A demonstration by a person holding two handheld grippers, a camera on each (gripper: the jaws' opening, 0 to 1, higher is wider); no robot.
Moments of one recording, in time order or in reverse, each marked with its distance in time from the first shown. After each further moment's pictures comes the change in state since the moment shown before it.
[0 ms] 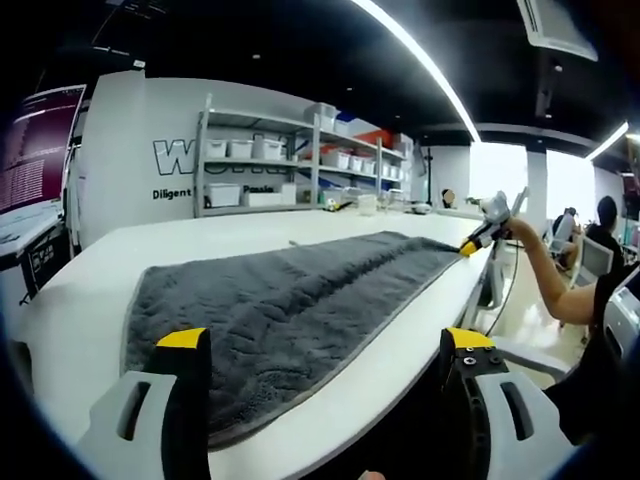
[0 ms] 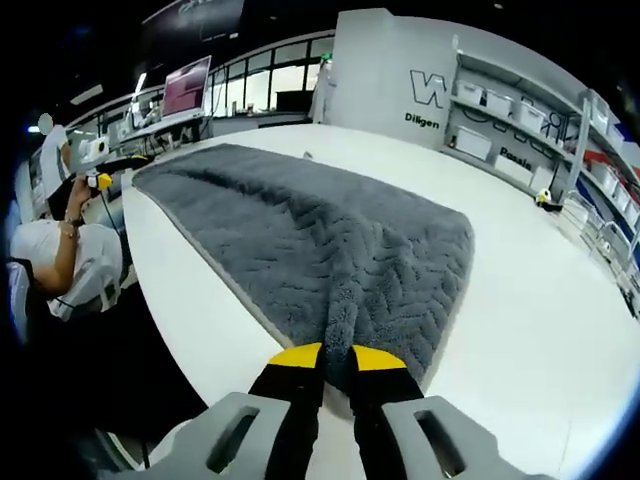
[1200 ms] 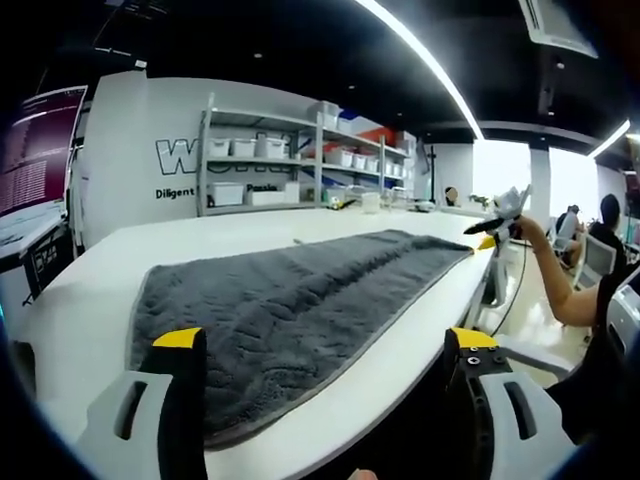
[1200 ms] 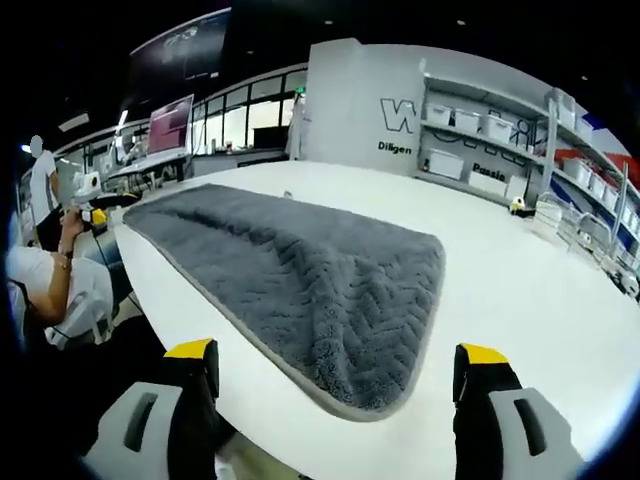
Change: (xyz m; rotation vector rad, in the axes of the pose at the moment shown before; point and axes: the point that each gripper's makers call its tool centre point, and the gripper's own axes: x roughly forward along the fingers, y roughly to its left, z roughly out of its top) left arm -0.002 0.004 -0.001 0.005 0.006 0.021; right arm -0.023 -0.004 0.015 0.071 -0.155 -0.080
